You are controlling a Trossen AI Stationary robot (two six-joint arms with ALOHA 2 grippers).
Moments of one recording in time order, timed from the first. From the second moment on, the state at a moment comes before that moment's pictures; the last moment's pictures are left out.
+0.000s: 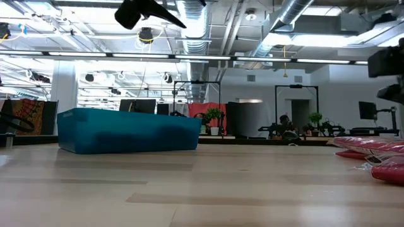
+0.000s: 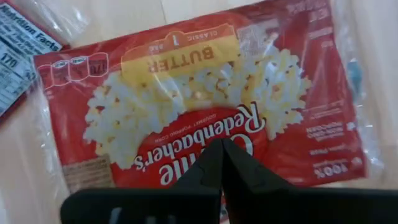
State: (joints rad) left arm -0.29 1.44 1.19 -0.26 -0.69 -1.45; right arm 0.67 1.08 0.47 -0.72 0.26 0.91
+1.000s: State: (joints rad) left arm -0.33 1.84 1.19 -0.14 -0.58 -1.77; right arm 0.32 1.60 0.67 -0.02 0.15 0.30
